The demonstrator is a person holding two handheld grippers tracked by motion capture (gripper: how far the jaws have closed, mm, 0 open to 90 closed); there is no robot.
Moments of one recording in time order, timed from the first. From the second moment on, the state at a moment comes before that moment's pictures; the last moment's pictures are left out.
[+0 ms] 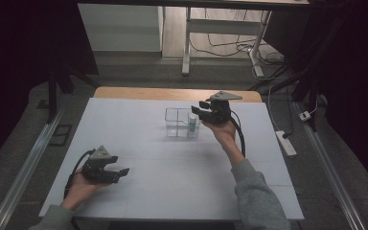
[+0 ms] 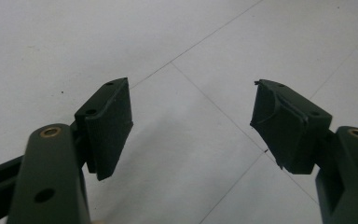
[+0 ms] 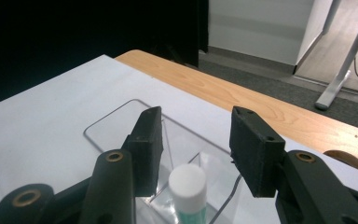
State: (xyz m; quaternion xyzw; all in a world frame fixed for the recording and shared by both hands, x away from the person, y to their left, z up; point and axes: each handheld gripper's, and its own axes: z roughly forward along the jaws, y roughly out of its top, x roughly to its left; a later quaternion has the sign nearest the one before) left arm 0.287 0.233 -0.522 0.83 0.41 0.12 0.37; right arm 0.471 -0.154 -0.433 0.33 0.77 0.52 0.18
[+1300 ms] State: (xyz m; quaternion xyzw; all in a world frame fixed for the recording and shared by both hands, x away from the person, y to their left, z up) left arm 0.285 0.231 -0.522 0.83 0.41 0.12 0.37; right arm 0.372 -0.232 -0.468 0.30 0.83 0.45 0.15
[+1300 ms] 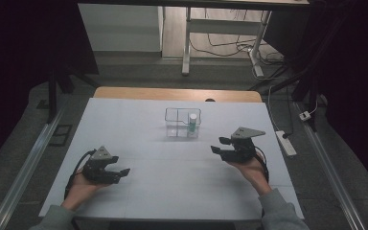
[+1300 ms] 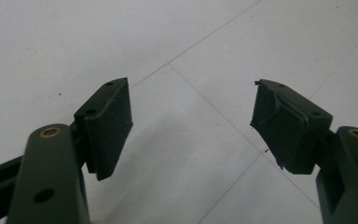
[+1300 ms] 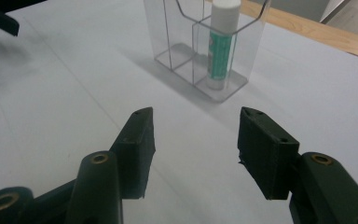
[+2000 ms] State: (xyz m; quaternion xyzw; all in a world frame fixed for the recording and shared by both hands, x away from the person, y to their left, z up) left arm 0.286 0.230 -0.521 0.83 0.40 0.12 0.37; right arm 0.346 -0.274 -0.489 0.31 0.83 0.43 0.15
